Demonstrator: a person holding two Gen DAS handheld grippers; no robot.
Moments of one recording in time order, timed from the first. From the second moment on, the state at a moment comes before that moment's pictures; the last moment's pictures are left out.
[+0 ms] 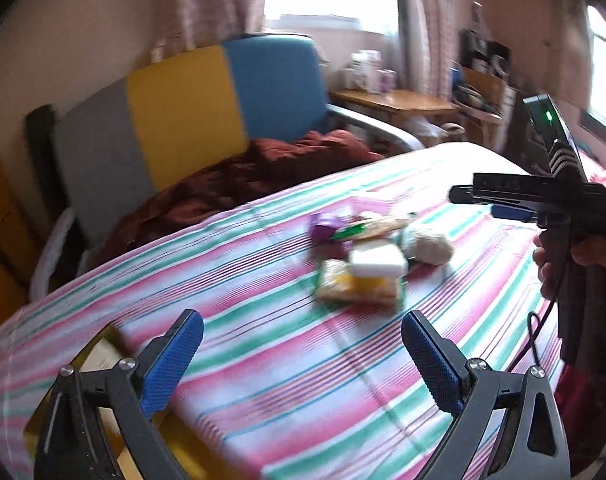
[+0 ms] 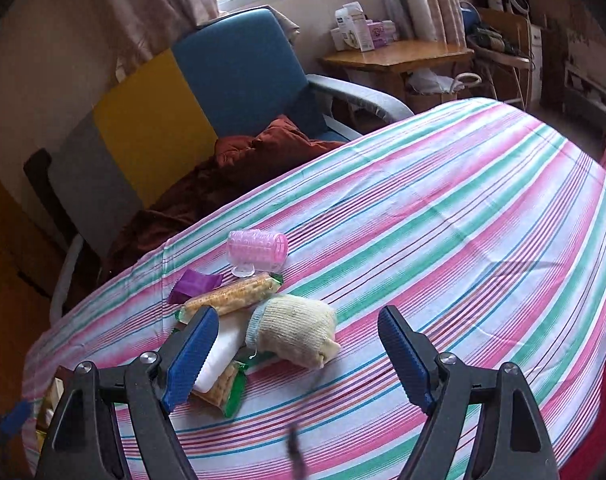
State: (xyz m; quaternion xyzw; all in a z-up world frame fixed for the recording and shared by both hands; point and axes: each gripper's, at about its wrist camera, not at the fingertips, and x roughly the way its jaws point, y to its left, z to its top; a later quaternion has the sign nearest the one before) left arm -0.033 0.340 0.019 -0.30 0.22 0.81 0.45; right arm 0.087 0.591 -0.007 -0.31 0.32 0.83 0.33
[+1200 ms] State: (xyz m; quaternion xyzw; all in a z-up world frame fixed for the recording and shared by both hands) left arm -0.014 0.414 -0.071 -0.41 0.23 0.71 0.52; right arm 0.086 0.601 -0.021 -0.34 0.36 0.82 0.30
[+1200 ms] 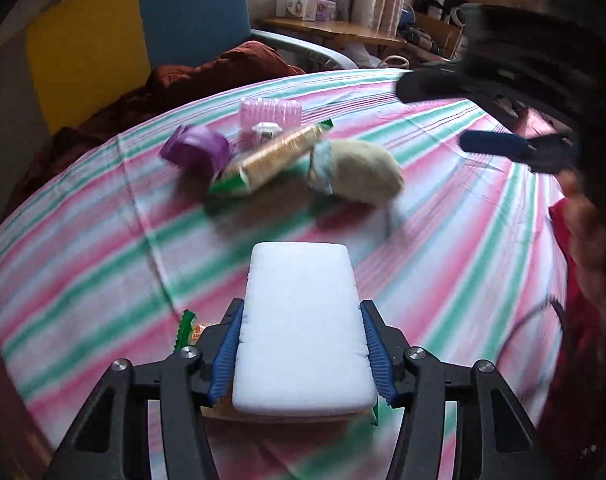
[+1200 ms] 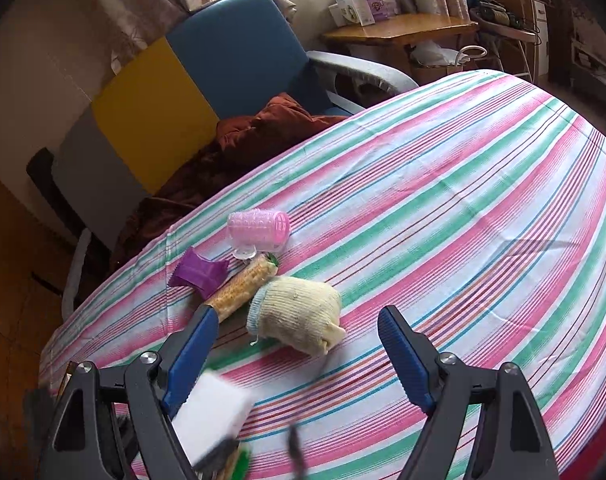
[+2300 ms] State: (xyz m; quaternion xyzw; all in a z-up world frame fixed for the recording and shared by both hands) left arm -0.022 0.274 -0.003 -0.38 0.08 0.77 0.50; right arm -0.031 0.626 -0.030 -0.40 0.30 0.80 0.33
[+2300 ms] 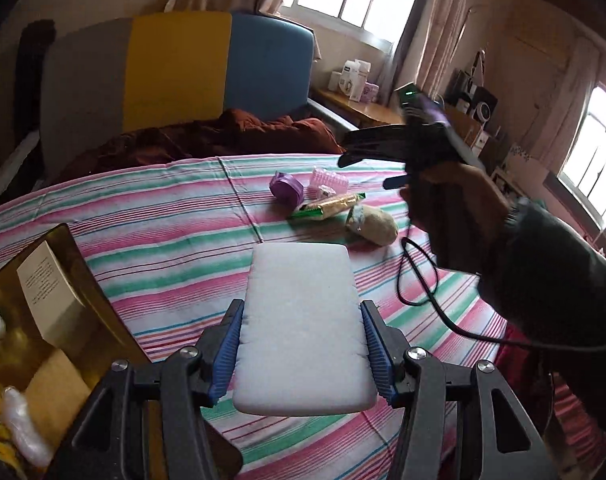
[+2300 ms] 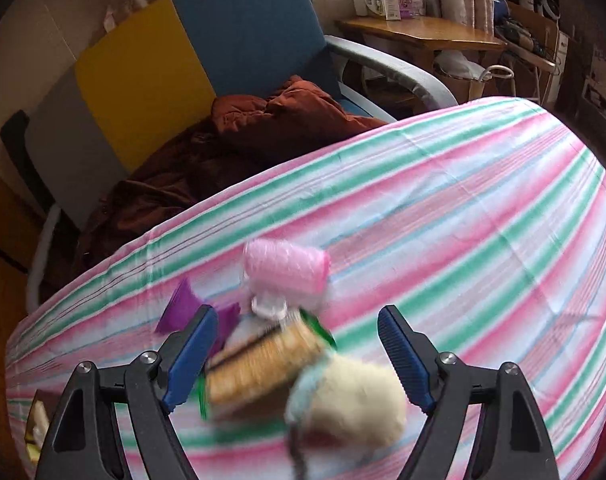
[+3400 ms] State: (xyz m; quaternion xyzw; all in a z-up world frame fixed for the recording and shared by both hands) left arm -0.026 0.263 -0.008 -0.40 0.07 0.76 0.50; right arm -0.084 0.662 -0.061 -0.44 0.35 0.75 0.36
